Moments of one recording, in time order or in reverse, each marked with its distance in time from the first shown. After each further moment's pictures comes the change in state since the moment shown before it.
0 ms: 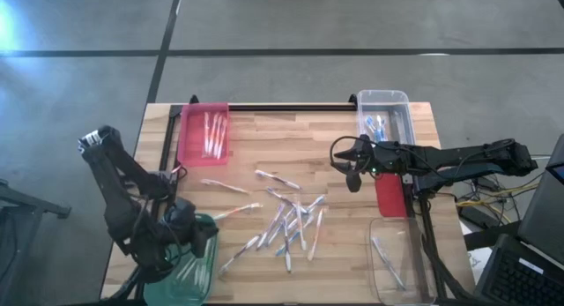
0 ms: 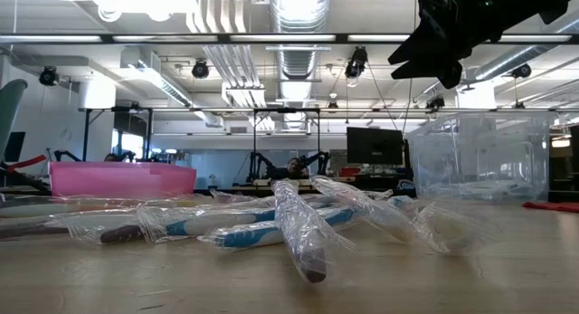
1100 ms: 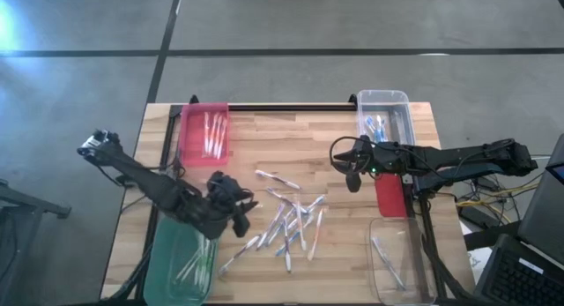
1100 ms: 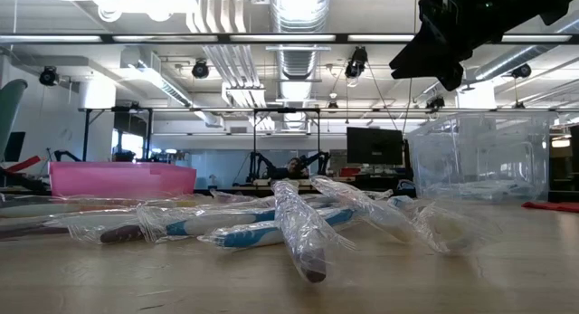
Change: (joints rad) left arm 0.445 0.041 -0.003 0.406 0.074 1.020; right arm 0.000 0.000 -0.007 0.000 0.002 0.015
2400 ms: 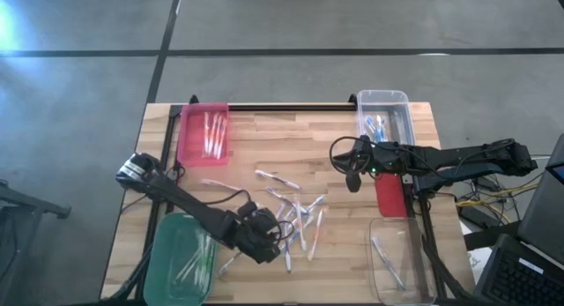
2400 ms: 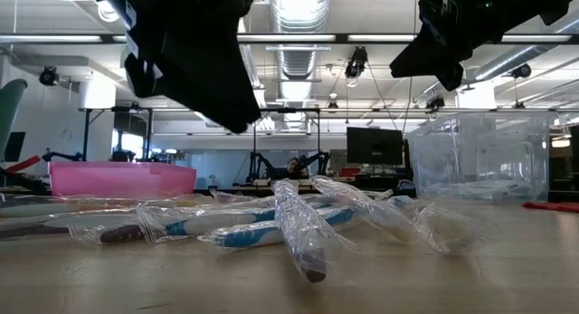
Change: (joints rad) left arm 0.035 0.456 0.000 0.249 0.228 -0.027; right arm 0.000 0.000 0.000 0.000 -0.001 0.000
